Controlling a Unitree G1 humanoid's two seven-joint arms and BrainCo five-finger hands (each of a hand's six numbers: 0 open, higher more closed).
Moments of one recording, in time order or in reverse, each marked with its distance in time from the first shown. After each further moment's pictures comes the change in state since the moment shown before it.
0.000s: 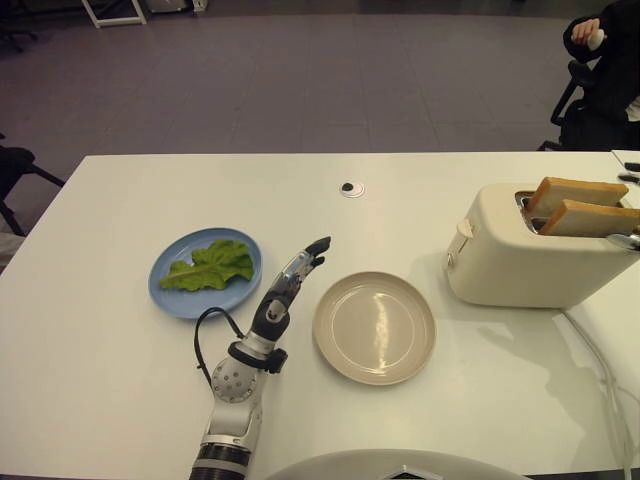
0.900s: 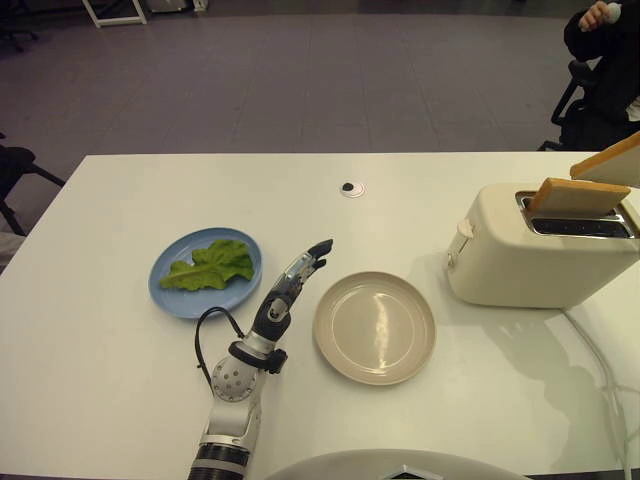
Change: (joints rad) left arm 0.002 0.008 0.001 -0.004 -0.003 0.029 -0.016; right arm -0.105 -0.027 0.022 -0.057 0.837 0.104 0.400
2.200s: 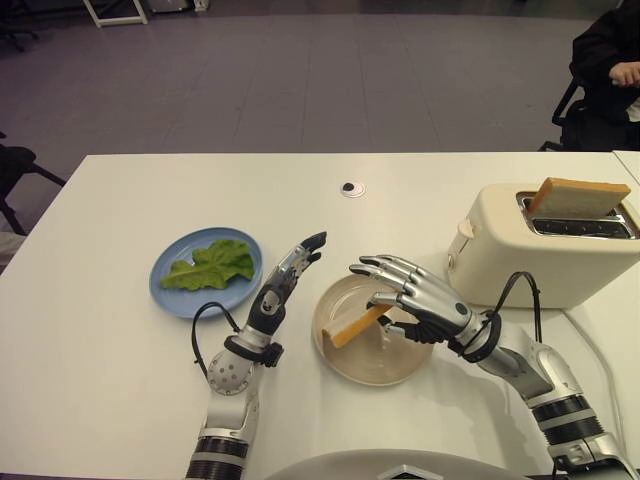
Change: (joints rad) left arm -0.024 -0.001 0.030 0.009 -0.036 0.006 -0.018; right arm 0.247 0.544 0.576 -0.597 -1.158 -0.065 -0.577
